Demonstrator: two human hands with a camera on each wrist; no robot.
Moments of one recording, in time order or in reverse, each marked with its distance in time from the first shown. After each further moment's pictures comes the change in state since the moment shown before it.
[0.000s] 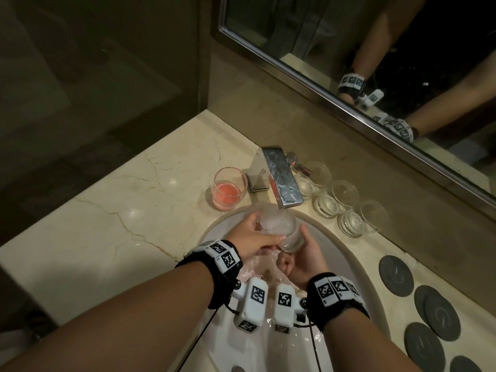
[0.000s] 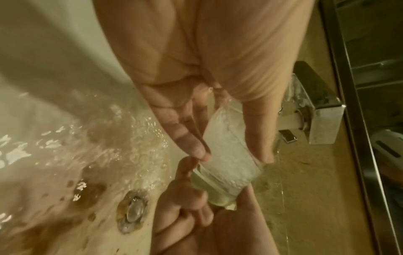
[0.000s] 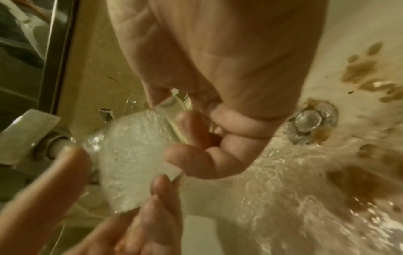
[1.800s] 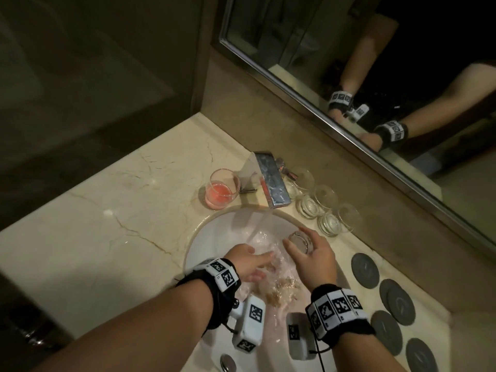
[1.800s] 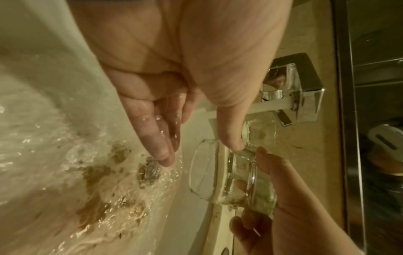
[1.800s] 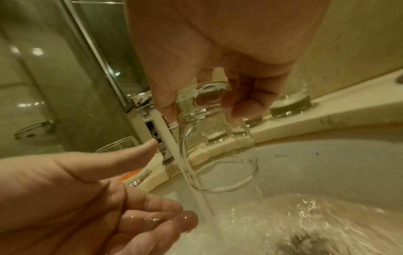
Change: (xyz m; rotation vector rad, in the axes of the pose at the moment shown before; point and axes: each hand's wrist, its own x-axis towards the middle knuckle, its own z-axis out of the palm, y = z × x) left_hand -0.041 -0.018 0.020 0.034 0.046 -0.264; right_hand -0.077 -0.011 0.005 -1.256 0.597 -0.784
